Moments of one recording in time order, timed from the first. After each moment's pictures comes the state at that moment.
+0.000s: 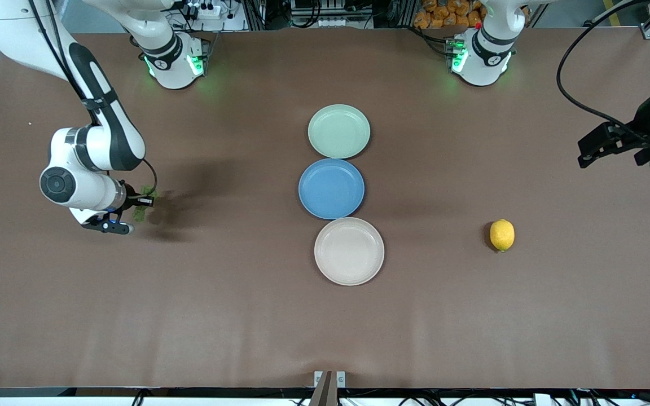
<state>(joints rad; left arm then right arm) 0.06 0.09 -0.19 -1.39 0.07 1.54 -0.15 -0.07 0.36 0.06 -2.14 -0.08 2.25 0.21</state>
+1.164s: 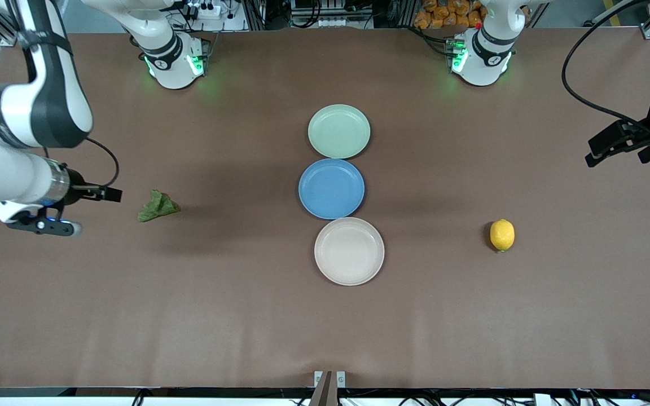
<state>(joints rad) 0.11 0.04 -0.18 -1.50 -0.01 1.63 -0.15 0.00 0.23 0.05 -1.66 -0.08 1.65 0.21</state>
